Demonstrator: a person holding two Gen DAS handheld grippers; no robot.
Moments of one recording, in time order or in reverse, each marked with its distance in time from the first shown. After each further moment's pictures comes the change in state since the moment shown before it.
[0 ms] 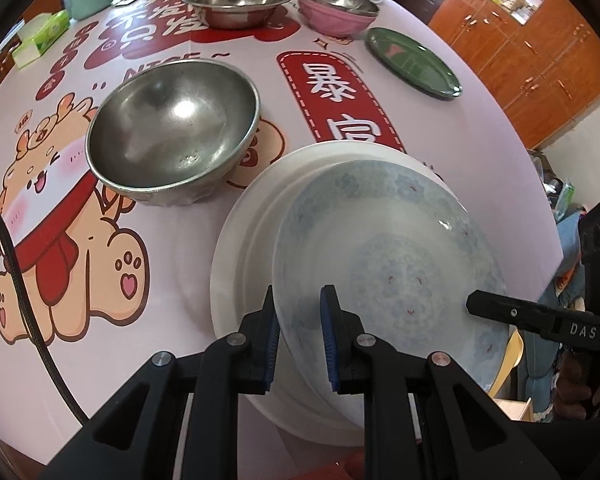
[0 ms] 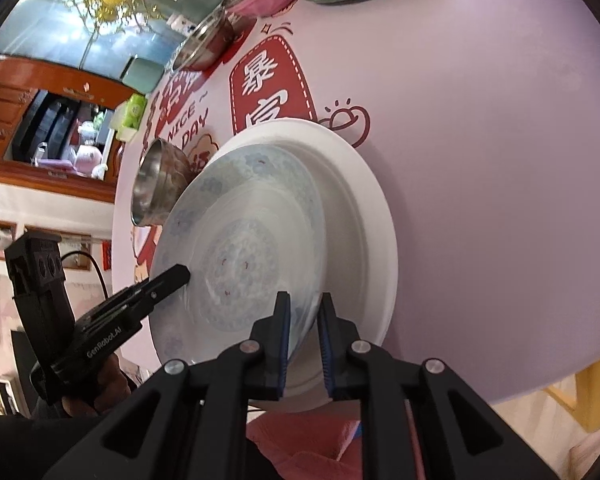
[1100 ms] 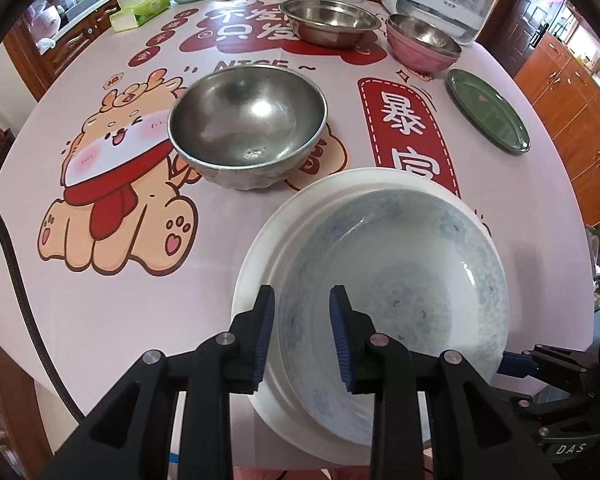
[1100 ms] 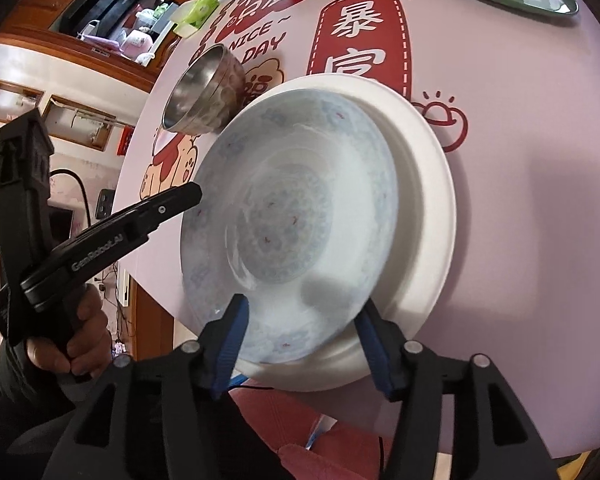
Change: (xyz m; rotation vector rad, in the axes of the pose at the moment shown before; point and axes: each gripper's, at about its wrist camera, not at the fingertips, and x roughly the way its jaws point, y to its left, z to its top) left arm -0.019 -0.012 -0.014 -0.257 -0.091 0.230; right arm 0.014 0.025 0.010 -0.369 0.216 0.026
